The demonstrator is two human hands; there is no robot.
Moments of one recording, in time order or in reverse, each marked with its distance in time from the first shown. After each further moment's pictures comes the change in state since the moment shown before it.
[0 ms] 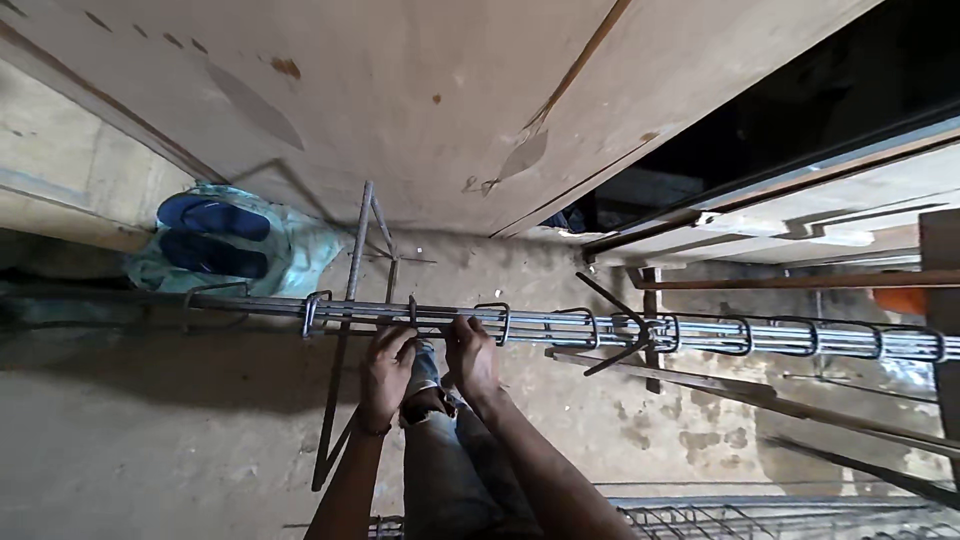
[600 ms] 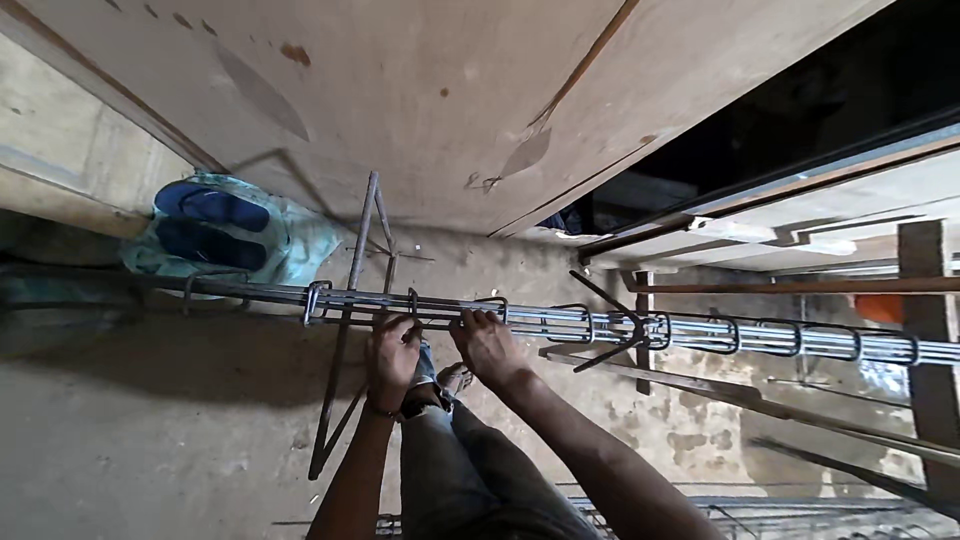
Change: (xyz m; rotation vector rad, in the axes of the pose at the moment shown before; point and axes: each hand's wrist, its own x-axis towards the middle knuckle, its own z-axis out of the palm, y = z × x) left_hand 0.010 0.015 0.006 0.115 -0.028 -0.136; right_hand 0.005 -0.001 -0.054 -0.568 -0.278 -0.528
